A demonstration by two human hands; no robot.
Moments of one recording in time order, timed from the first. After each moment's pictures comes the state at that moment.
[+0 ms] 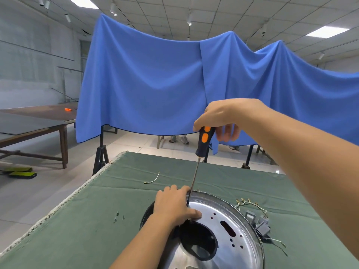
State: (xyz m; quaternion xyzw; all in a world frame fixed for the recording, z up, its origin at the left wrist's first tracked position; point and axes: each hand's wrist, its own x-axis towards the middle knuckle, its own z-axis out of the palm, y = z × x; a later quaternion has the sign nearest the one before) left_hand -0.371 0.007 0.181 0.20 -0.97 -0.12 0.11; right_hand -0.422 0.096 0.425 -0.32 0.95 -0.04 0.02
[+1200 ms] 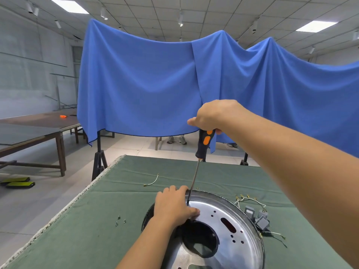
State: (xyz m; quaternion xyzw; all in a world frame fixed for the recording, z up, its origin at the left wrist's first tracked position) left_hand -0.370 0.006 0.178 0.20 -0.96 -0.12 0.13; right_hand -0.408 0.092 0.417 -0.29 0.94 0.08 -0.13
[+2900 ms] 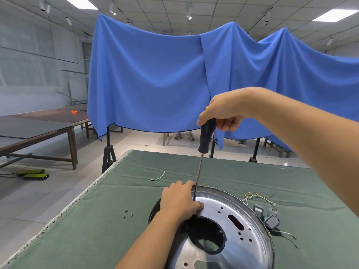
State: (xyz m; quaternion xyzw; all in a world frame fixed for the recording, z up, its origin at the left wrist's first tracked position) left_hand -0.370 0.006 0.179 0.21 -0.96 -0.12 0.15; right_hand -0.422 0.104 0.426 -0.37 0.92 -0.12 0.06
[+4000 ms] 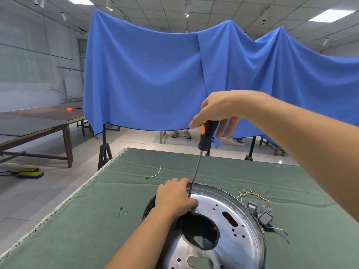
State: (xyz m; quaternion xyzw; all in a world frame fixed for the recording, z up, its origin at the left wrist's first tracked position) left_hand -0.372 0.006 0.180 0.20 -0.96 -0.14 0.15; right_hand -0.417 0.108 0.419 -0.35 0.93 -0.11 0.05
